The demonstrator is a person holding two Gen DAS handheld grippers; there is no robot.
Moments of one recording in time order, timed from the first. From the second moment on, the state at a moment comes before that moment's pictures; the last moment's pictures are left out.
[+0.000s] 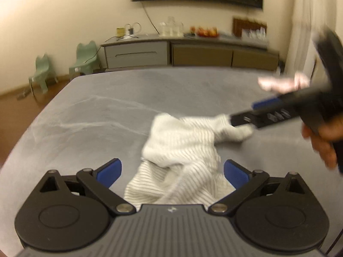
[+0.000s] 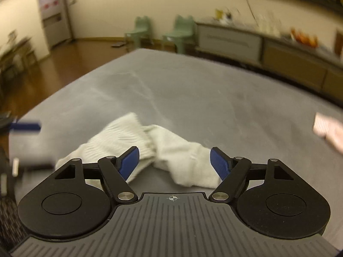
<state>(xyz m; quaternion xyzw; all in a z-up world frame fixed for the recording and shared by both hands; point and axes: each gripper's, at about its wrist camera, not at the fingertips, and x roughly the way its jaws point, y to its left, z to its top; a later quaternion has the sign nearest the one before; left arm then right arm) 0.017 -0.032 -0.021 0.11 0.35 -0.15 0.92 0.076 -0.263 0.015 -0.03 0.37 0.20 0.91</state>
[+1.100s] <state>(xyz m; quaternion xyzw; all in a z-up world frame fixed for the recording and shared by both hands) 0.037 -0.030 -0.063 0.21 0.32 -0.12 0.92 0.091 -0.274 0.001 -0.03 0.40 0.16 0.90</state>
